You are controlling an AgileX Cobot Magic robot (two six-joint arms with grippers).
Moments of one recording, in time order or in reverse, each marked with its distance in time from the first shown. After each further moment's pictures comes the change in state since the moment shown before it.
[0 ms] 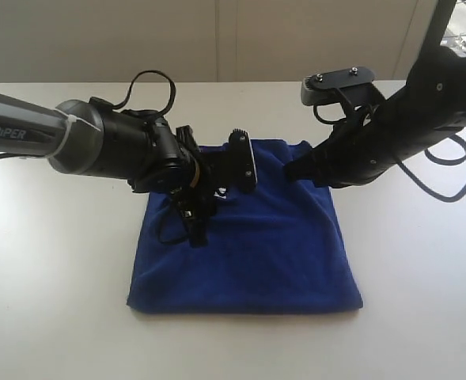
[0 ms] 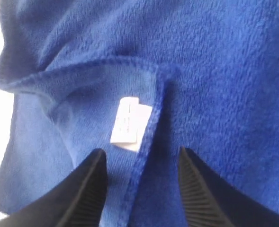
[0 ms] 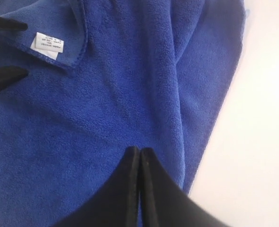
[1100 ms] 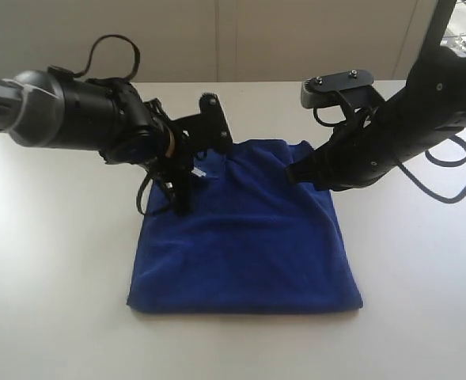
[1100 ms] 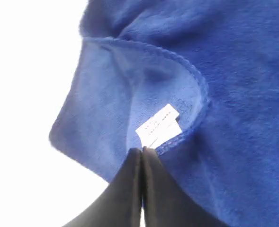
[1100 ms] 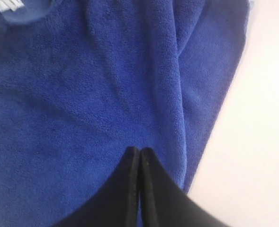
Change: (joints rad) left arm 0.079 -0.083 0.000 0.004 0.039 -0.097; right arm 0.000 0.000 0.000 -0.001 0.018 0.000
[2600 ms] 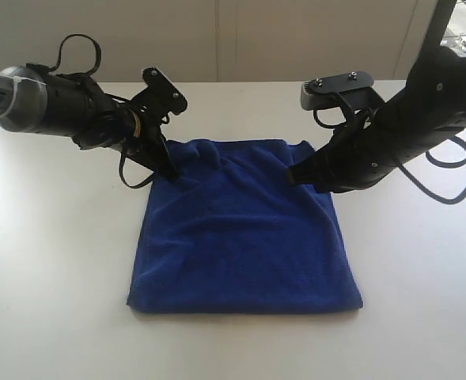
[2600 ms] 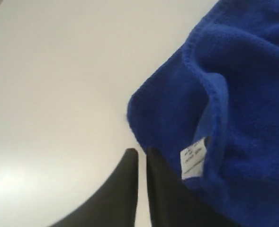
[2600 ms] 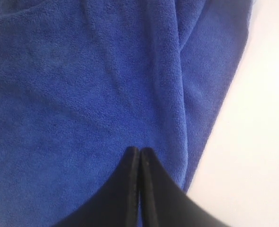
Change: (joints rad) left arm 0.190 0.122 -0.083 -0.009 -0.164 -0.272; right arm 0.000 0.000 0.000 0.000 0.016 0.000
